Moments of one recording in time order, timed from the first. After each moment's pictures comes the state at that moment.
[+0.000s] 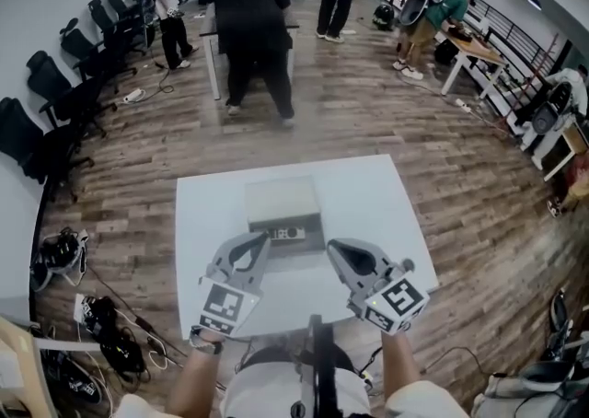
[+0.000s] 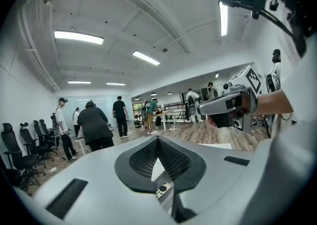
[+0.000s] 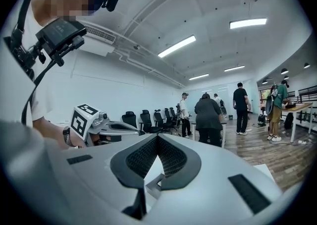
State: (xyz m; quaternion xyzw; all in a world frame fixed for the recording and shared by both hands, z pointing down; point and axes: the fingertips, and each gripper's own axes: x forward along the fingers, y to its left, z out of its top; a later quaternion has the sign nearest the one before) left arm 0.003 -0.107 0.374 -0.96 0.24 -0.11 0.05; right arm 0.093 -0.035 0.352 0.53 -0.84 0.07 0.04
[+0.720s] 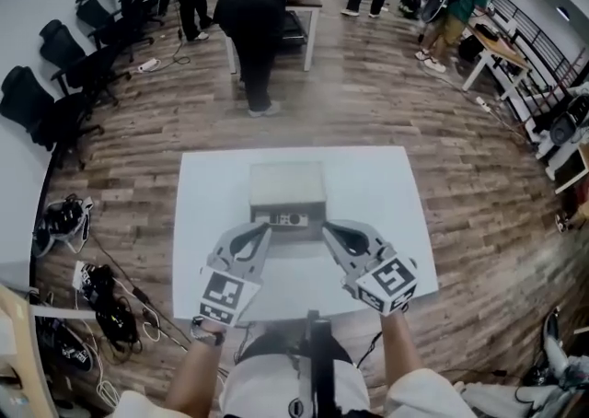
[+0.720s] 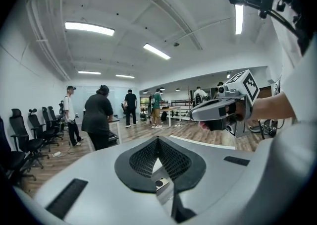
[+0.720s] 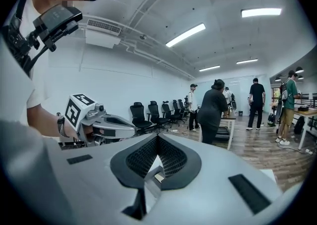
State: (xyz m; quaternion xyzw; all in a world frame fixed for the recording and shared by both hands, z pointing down) left arm 0.015 -0.113 0.402 -0.95 0.29 -0.13 0.00; right arm 0.106 -0.071 0.383 0.48 -0.87 0.08 0.09
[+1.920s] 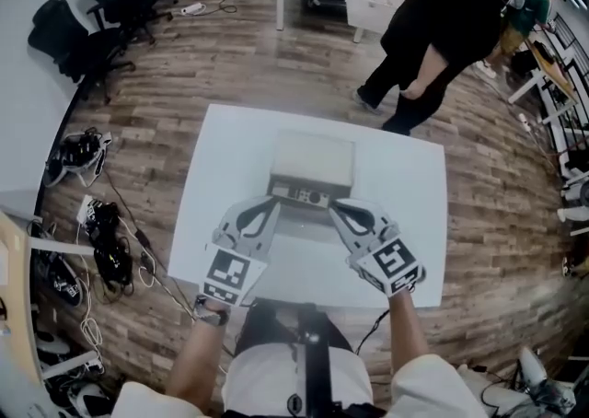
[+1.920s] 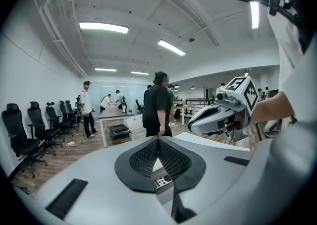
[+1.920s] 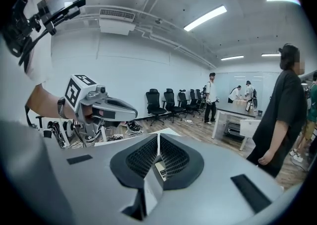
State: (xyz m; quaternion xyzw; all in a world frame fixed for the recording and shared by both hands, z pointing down) left arm 0.004 -0.141 0.441 -0.92 0.37 -0.14 -0.04; right arm 0.096 -0.118 0.452 0.38 -0.90 0.08 0.18
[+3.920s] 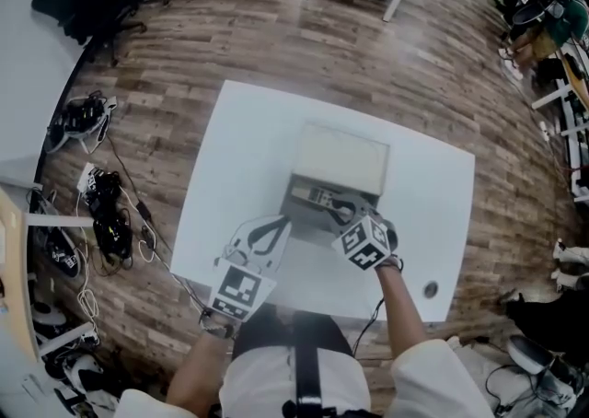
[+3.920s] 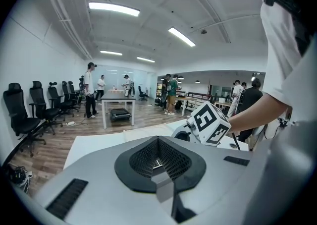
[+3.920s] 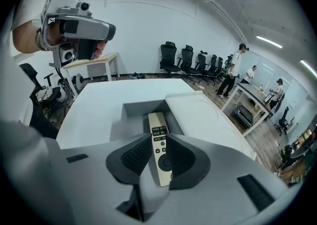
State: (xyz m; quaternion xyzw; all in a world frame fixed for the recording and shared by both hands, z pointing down) left arm -0.026 -0.157 0.523 -0.90 0.37 -0.18 -0.12; right arm 0.061 -0.184 0.656 0.29 -0.85 0.07 0.44
